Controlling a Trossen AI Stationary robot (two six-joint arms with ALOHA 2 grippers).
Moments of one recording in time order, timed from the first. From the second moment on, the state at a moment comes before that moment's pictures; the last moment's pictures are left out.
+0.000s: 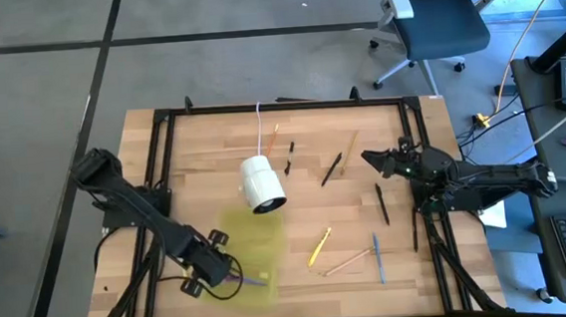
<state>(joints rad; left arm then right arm) -0.70 1.55 0.90 -0.66 0.03 -0.26 -0.11 0.20 0.01 0.08 0.36 0.92</state>
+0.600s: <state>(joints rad) -0.67 1.56 0.97 -0.68 -0.05 0.26 -0.11 0.25 0.01 0.07 0.35 0.92</state>
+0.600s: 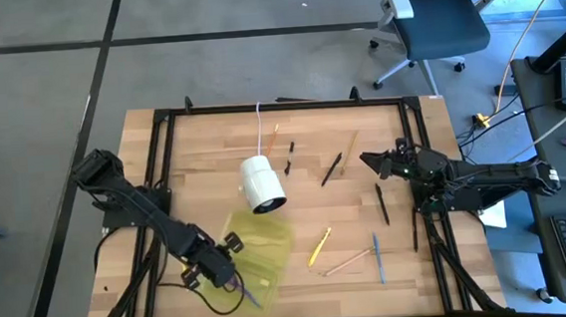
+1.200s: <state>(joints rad) -0.68 1.65 0.97 -0.66 0.00 0.27 -0.11 0.25 0.01 0.07 0.35 0.91</state>
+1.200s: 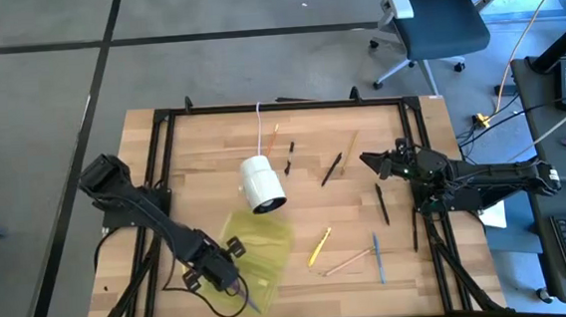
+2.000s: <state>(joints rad) -0.67 1.62 1.12 -0.88 -0.09 -0.09 -0.11 0.25 0.01 0.07 0.33 0.88</state>
